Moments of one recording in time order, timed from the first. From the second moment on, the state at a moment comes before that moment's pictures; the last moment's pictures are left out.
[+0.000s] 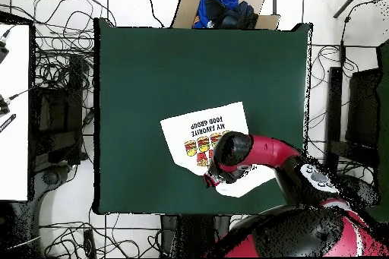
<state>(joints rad) -0.68 -0.35 0.30 1.71 -0.47 1.02 0.96</state>
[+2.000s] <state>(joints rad) -0.68 -0.47 0.34 1.79 -0.43 0.88 0.96</state>
